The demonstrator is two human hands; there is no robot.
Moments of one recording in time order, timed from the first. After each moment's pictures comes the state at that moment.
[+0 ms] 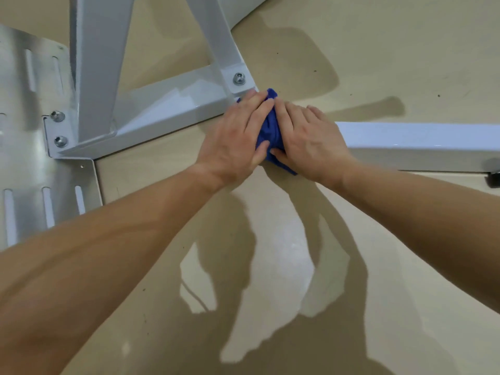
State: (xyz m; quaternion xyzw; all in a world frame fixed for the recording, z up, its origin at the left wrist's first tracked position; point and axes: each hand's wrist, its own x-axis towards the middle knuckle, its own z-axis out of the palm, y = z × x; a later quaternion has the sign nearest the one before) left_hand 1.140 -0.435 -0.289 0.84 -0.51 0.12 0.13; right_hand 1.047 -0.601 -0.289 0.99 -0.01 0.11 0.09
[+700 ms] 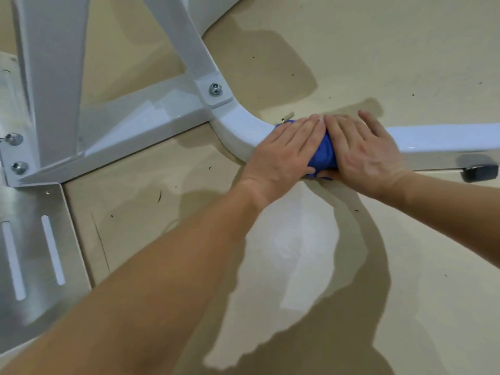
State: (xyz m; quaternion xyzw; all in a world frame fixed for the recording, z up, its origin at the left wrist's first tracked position) left_hand 1.093 -0.517 -0.309 0.78 -0.60 0.17 0.09; right_hand 0.972 -0.689 -0.293 0.98 -0.02 0.12 0.16
